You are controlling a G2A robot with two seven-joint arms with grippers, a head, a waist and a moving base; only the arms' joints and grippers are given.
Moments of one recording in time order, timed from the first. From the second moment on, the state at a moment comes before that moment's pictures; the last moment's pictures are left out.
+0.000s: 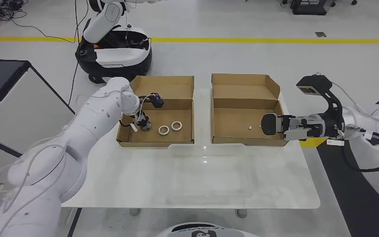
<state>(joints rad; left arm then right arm) 0.40 -1.21 -0.31 -0.68 0.60 -0.71 -1.11 -1.32 -0.66 1.52 -1.80 0.78 -0.40 1.42</state>
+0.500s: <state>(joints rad) 0.37 -1.17 -0.39 -0.75 0.56 -0.69 -1.10 -1.32 -0.66 1.52 -1.80 0.78 -0.40 1.42</state>
